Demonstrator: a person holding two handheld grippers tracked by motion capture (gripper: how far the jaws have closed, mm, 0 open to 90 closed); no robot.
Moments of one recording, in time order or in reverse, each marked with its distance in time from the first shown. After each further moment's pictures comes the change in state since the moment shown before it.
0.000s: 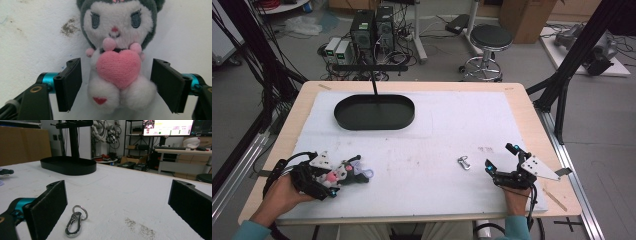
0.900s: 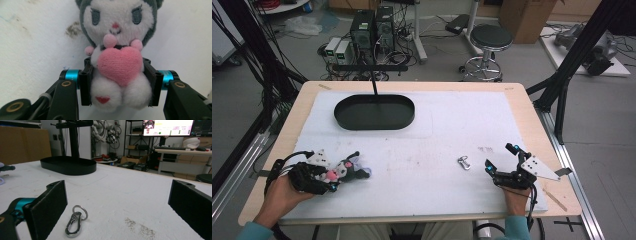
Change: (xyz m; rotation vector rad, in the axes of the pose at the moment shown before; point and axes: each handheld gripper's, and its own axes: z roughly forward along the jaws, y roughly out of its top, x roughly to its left) left arm 0.003 -0.004 -0.006 -0.098 0.013 -0.074; right arm 0.000 0.000 0.000 0.000 0.001 -0.004
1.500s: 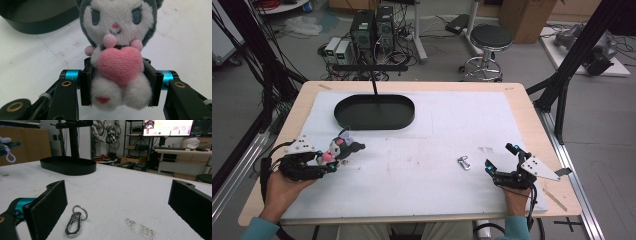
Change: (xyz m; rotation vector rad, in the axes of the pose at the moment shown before) left arm 0.019 0.004 -0.018 -0.317 0.080 -0.171; right arm 0.001 0.000 0.000 0.001 -0.001 0.006
